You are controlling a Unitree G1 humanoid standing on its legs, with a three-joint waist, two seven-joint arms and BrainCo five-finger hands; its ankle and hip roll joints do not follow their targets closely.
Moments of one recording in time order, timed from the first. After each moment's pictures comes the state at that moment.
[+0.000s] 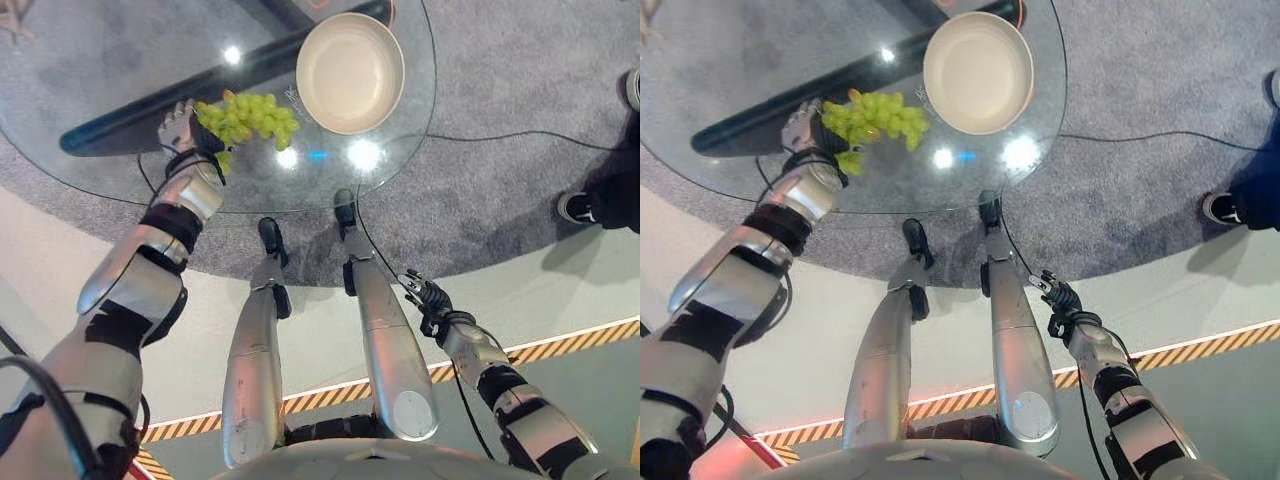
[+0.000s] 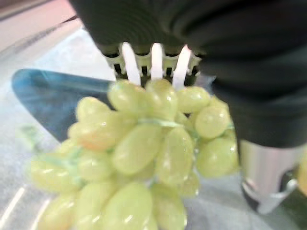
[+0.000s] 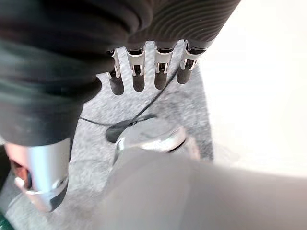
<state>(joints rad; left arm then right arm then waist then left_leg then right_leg) -1.17 0.52 -0.64 1.01 0.08 0.46 0.40 -0.31 -0.36 0.37 0.90 0.74 -0.09 0.08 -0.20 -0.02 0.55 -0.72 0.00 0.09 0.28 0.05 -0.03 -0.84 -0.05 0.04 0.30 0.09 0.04</state>
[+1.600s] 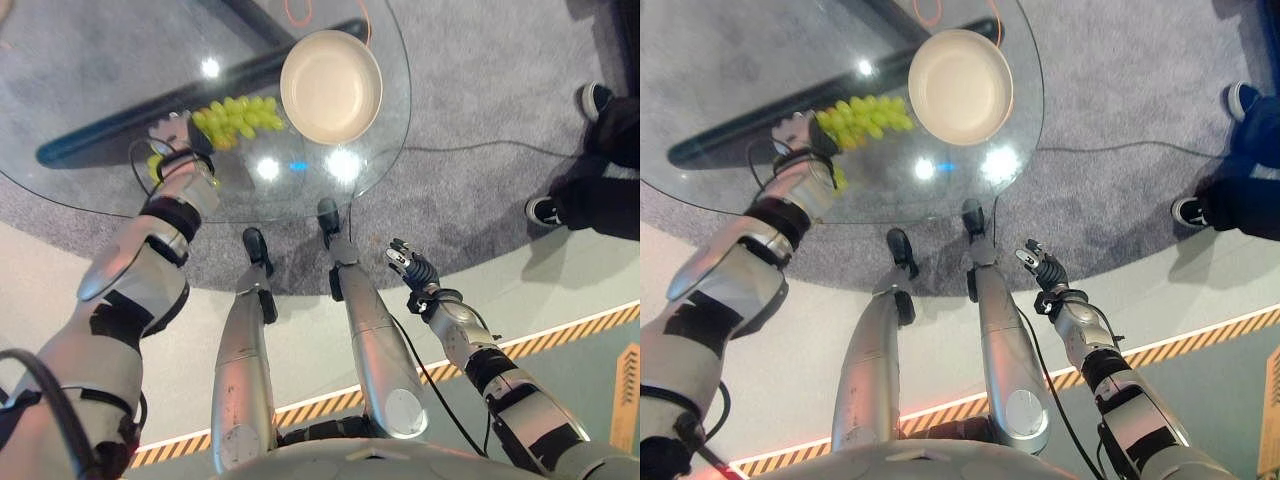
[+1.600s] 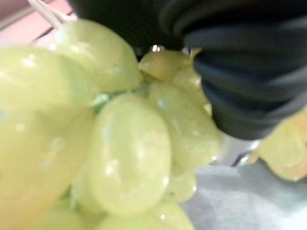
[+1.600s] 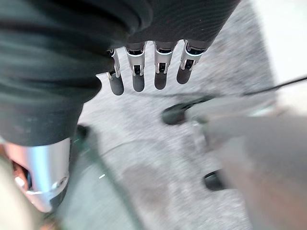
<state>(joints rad) -1.11 0.53 -0.76 1.01 0.16 0.43 0.33 -0.37 -0.34 0.41 0.75 0.80 -0.19 0.08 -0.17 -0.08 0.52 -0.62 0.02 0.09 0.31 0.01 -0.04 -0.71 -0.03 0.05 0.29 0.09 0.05</state>
